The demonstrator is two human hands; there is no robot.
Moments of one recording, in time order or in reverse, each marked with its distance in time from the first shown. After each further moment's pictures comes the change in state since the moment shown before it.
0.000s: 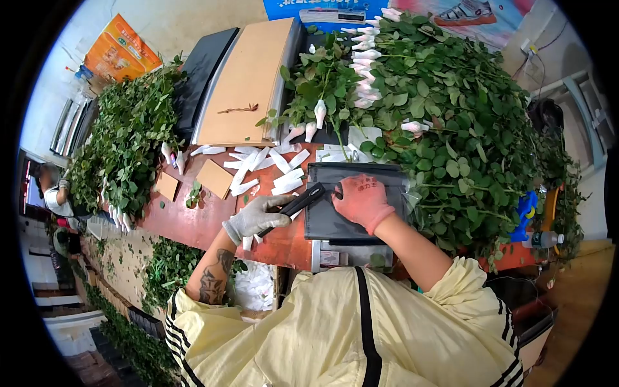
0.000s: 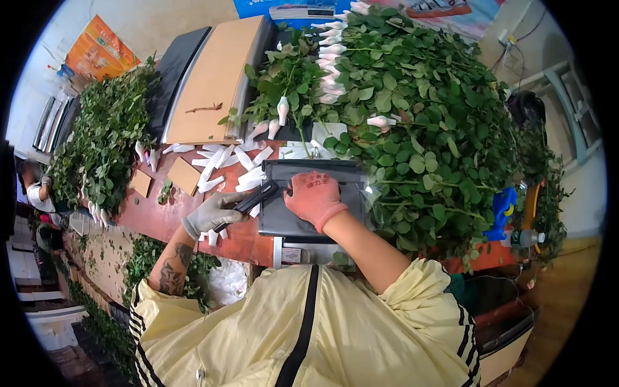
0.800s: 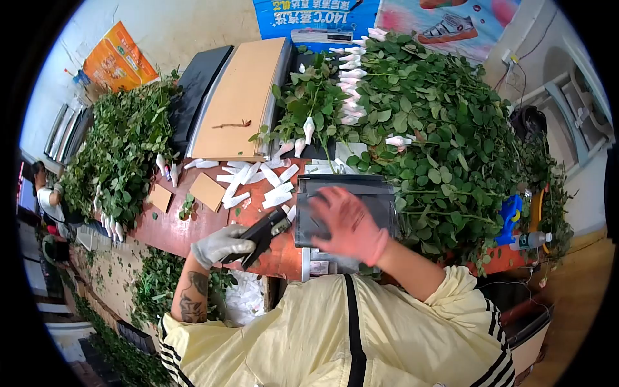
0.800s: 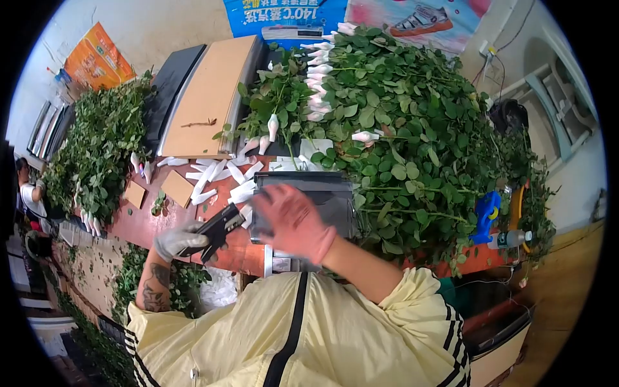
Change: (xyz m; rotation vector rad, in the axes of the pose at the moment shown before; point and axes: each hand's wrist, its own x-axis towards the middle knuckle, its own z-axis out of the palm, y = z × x) left_hand -0.065 0.015 -0.011 -0.167 -0.173 -0.101; right_hand -0.051 -0.029 -0.047 0.035 0.218 -0.463
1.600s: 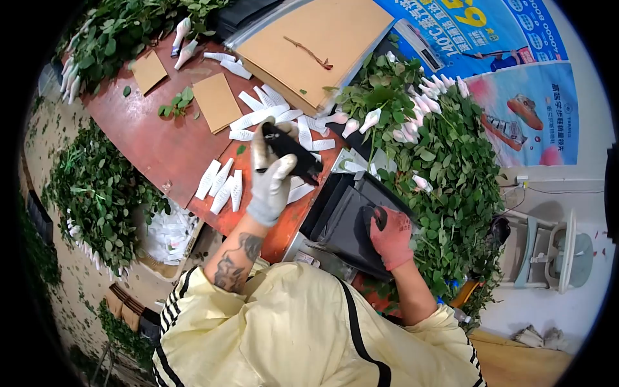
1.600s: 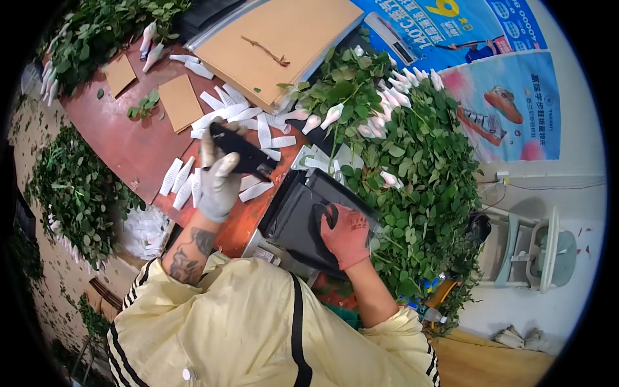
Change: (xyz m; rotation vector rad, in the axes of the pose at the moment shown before) left_hand 0.120 -0.060 0.003 -0.957 0.923 1.298; right_hand 0.010 0.052 0.064 -0.379 -0.065 0.281
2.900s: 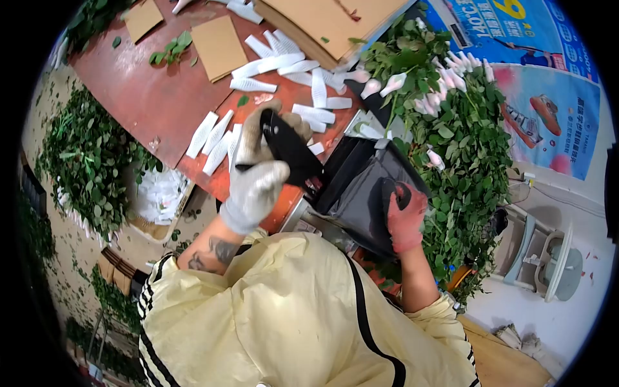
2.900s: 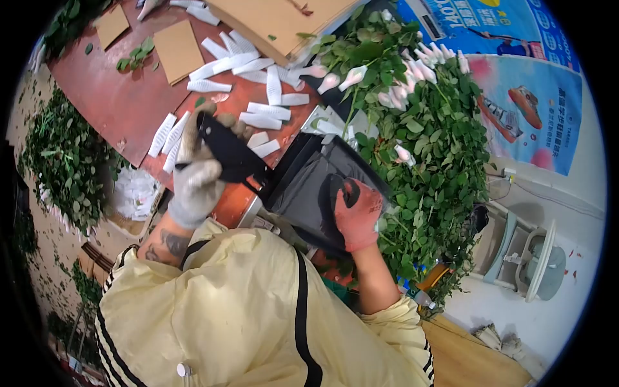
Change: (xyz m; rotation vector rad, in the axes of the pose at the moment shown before) left_hand -0.046 0.046 -0.009 -0.067 -0.005 -0.270; right_hand -0.013 0.019 0.024 0.064 0.196 -0.050
